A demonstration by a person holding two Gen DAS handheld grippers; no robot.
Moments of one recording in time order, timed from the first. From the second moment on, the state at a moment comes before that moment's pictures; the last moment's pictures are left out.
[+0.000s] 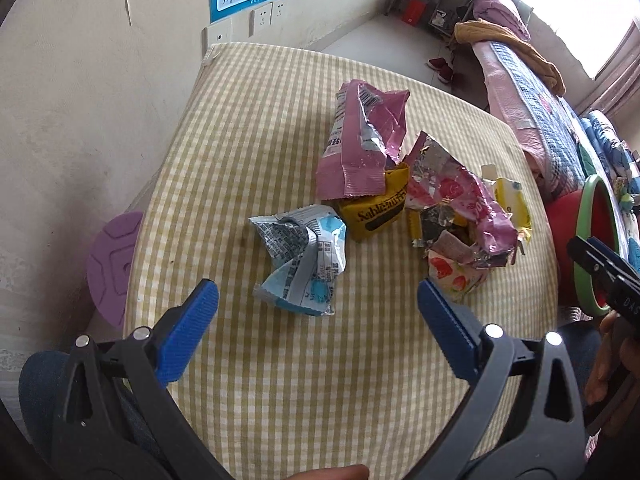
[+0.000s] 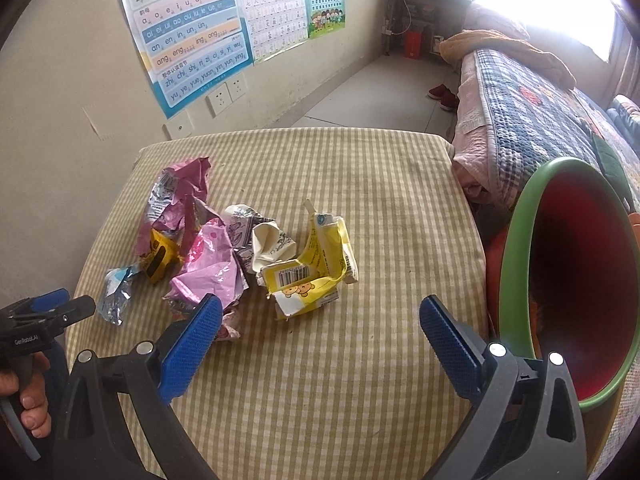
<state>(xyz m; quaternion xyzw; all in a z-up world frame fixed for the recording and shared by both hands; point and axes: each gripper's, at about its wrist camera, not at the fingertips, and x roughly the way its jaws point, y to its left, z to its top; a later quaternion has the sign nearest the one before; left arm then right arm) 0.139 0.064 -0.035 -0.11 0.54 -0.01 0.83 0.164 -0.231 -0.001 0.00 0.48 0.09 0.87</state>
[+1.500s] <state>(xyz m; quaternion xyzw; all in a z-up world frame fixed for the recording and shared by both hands) 0.127 0.056 -0.028 -0.11 0.54 -0.02 0.84 0.179 -0.246 -0.015 0.03 0.52 0.10 0.85</state>
